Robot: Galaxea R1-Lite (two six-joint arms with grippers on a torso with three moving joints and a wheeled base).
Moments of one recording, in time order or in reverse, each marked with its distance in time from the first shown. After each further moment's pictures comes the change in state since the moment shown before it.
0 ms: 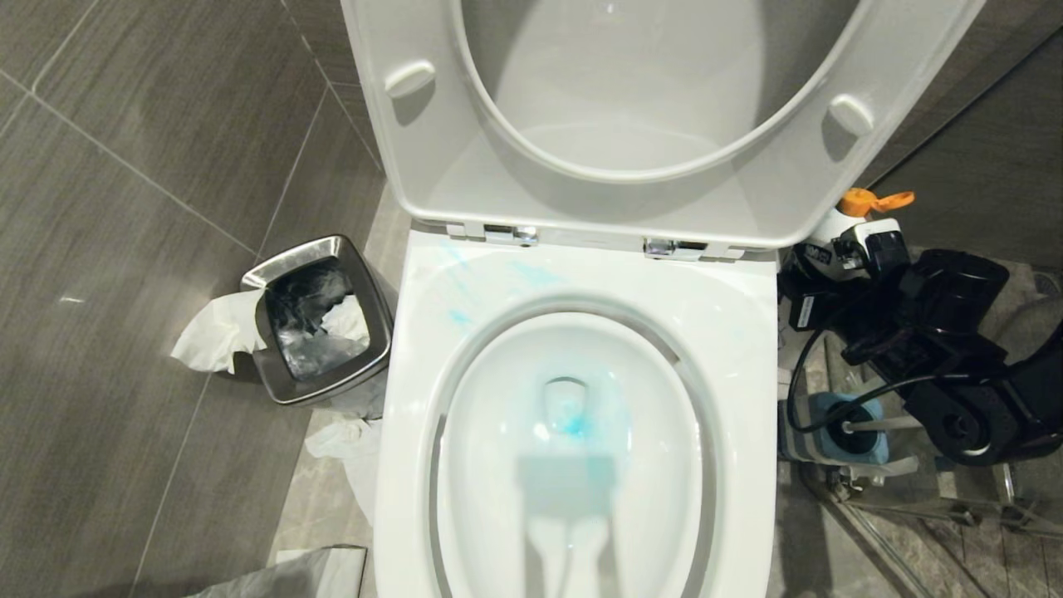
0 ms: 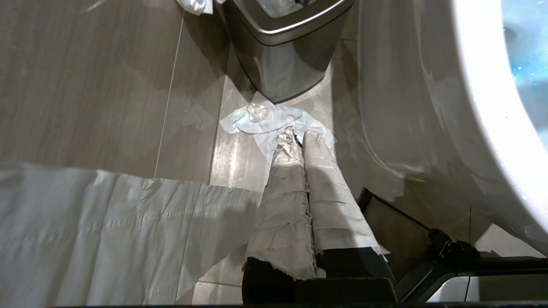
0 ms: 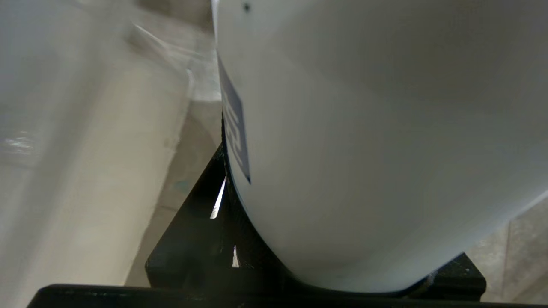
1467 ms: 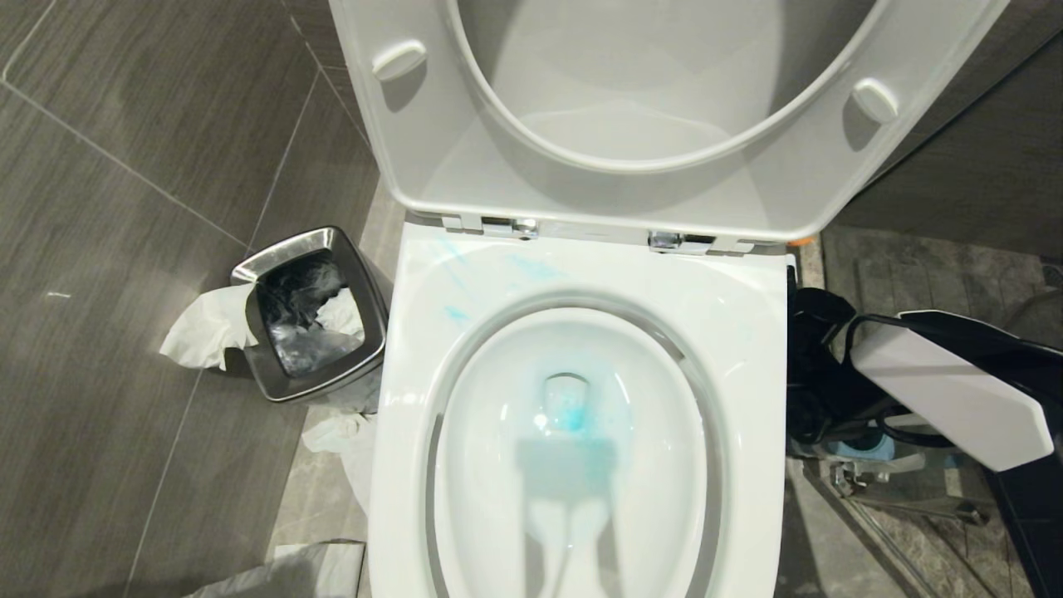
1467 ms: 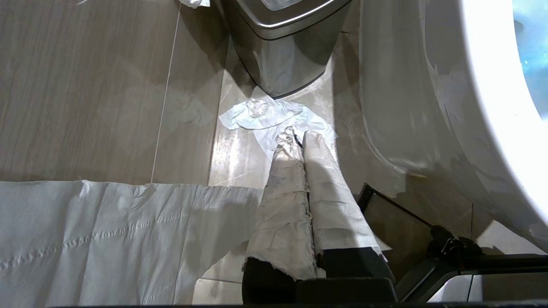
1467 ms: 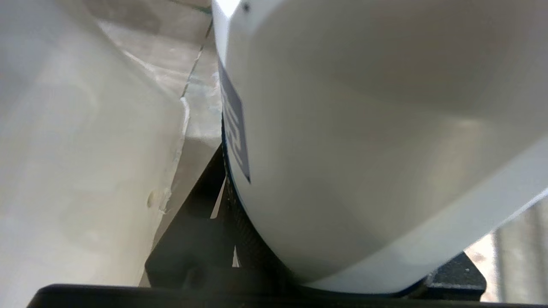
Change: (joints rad) left arm 0.000 0.000 0.000 0.000 -0.001 0.004; right arm 0.050 0.525 -0.500 -0.237 -0.054 0.011
